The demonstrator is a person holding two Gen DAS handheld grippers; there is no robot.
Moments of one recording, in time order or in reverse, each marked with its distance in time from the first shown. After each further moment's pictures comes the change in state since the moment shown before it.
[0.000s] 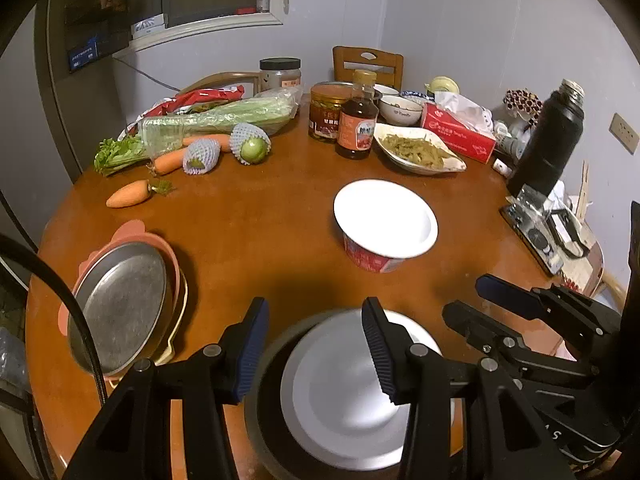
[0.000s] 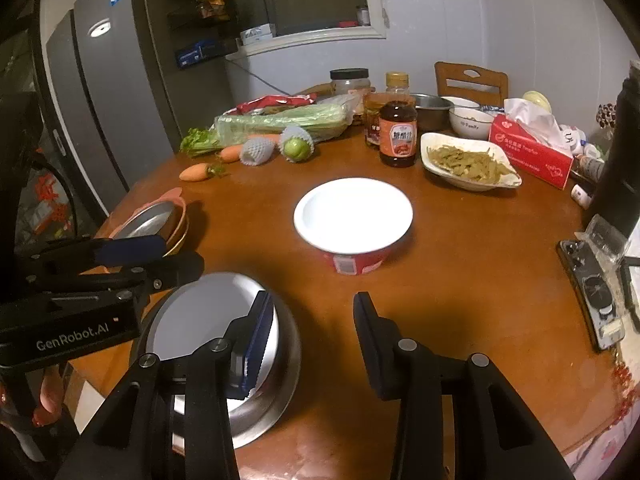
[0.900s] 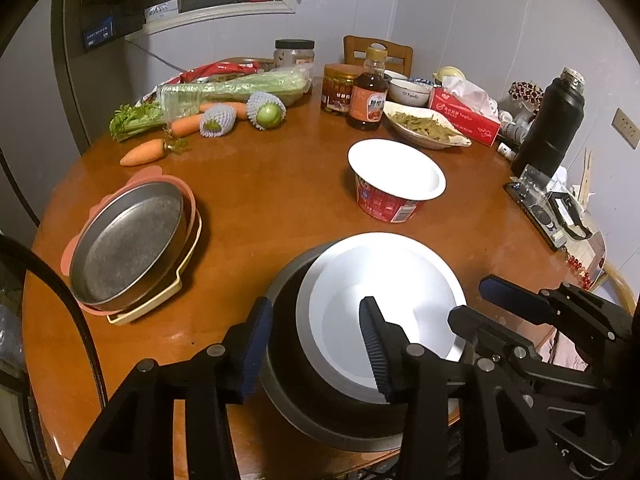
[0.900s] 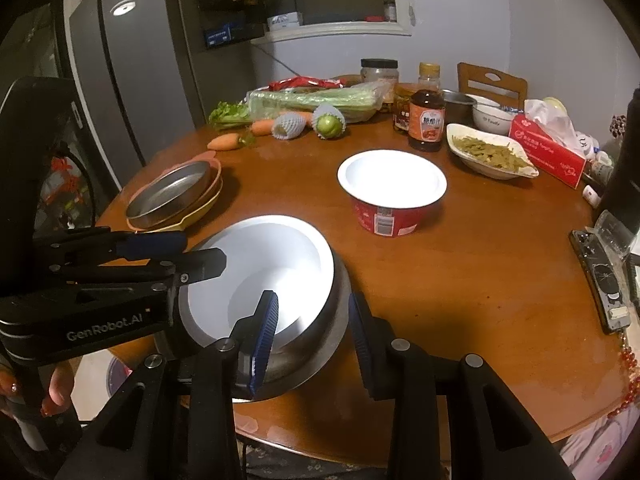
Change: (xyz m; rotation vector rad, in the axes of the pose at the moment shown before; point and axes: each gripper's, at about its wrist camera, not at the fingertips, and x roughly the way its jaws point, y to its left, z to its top) left arm -0.009 0.010 -0.053 -0.028 0.021 0.007; right arm -0.009 0.029 -0.037 -0.078 0.025 0.028
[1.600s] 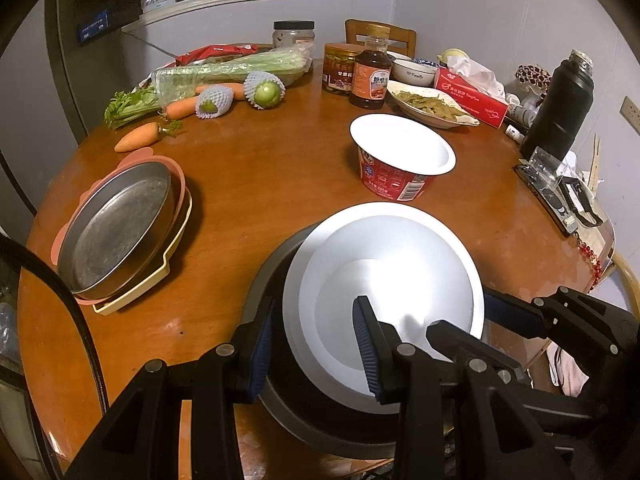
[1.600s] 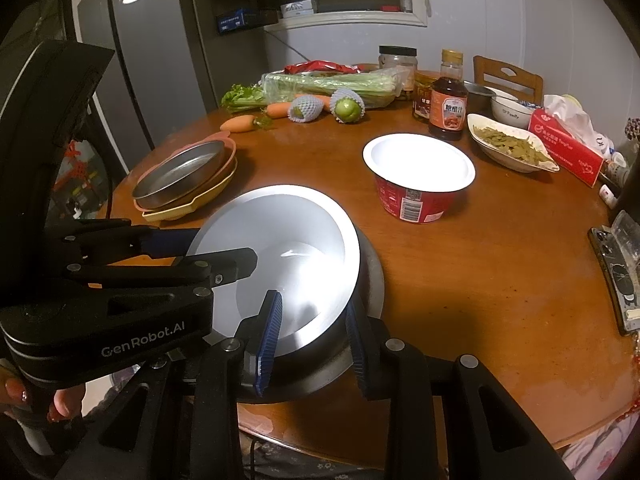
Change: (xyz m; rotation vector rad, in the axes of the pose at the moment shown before) left arm 0.021 -0.005 -0.006 0.005 0.060 0.021; right arm 0.019 0.013 -0.006 -0.031 0.045 0.038
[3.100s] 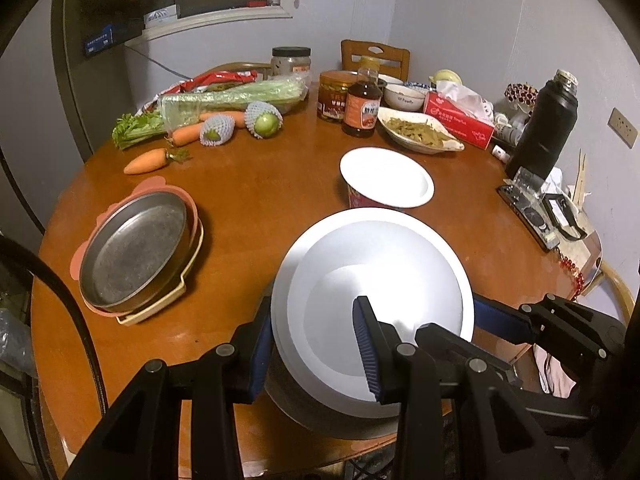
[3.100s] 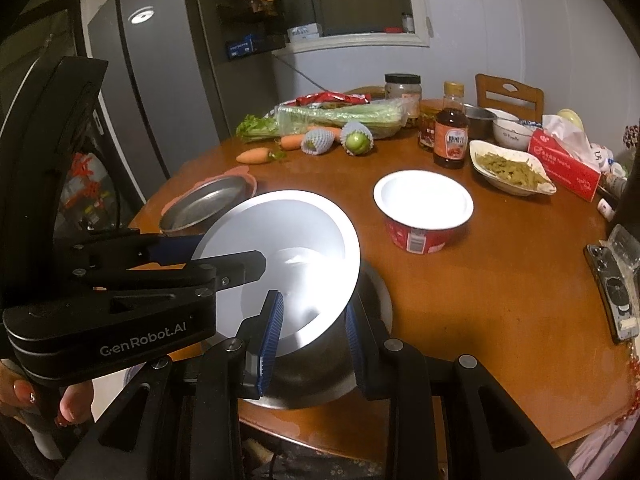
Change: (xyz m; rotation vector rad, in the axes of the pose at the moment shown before) left arm -0.036 -0.001 0.006 0.003 -0.056 -0.015; right arm -0.031 0.006 0.013 0.015 -0.075 0.038
